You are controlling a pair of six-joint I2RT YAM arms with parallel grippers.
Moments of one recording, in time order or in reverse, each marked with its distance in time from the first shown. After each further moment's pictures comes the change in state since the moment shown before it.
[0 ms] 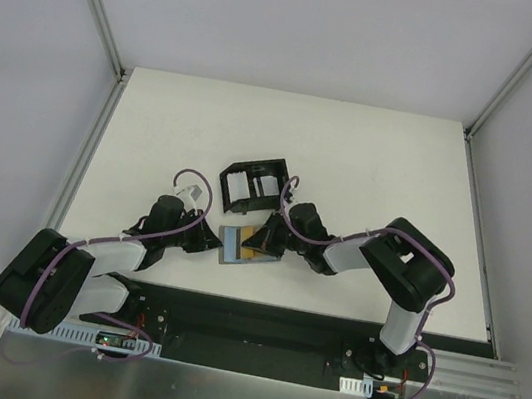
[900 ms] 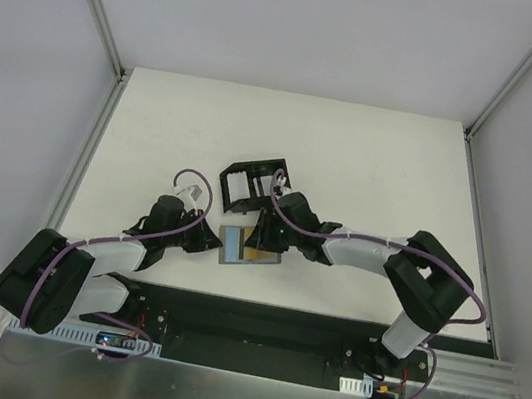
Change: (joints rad) left arm 0.000 -0.001 0.000 0.000 0.001 0.000; right arm 0.063 -0.150 0.154 -0.512 0.196 -0.278
